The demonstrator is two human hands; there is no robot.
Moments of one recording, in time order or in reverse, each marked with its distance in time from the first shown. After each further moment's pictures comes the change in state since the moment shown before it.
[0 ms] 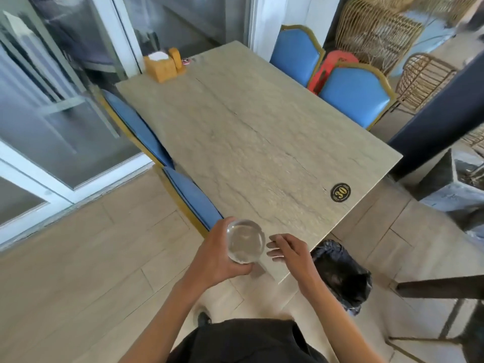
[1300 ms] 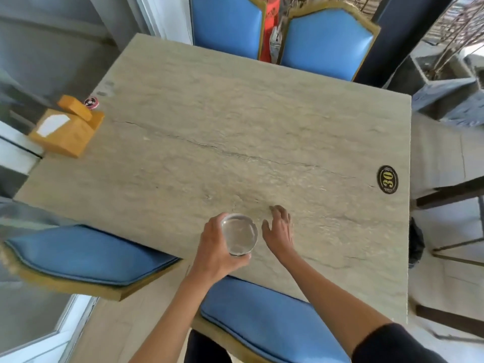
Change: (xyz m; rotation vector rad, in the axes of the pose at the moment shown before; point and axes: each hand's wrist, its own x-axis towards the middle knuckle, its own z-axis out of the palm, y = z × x) left_hand 0.371 -0.213 -0.136 0.195 -0.348 0.133; right_hand 0.372 -0.060 0.214 -0.438 0.529 0.132
